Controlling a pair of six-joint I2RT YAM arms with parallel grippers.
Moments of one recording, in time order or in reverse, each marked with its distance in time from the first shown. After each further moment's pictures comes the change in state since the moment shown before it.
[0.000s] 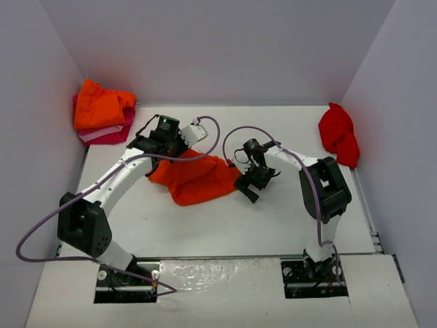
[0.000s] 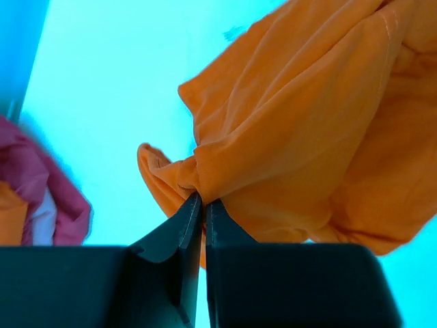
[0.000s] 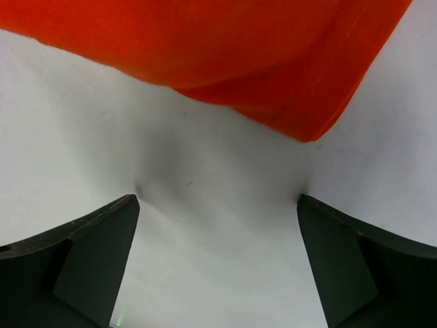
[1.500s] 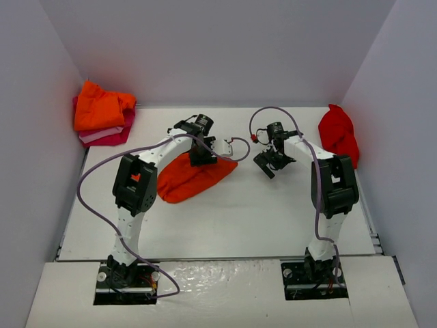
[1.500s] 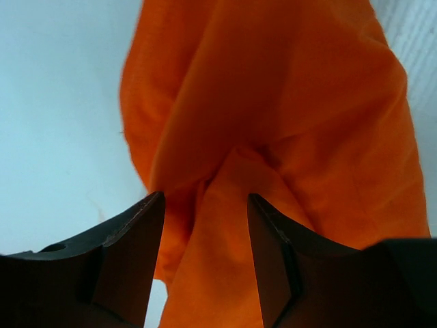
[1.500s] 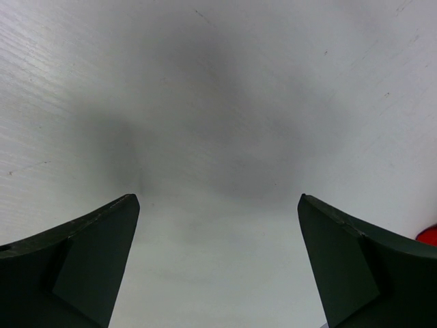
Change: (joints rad) left arm -0.065 0.573 0.494 -0.310 0.127 0.370; right arm -0.219 0.042 0.113 0.149 0.259 0.037
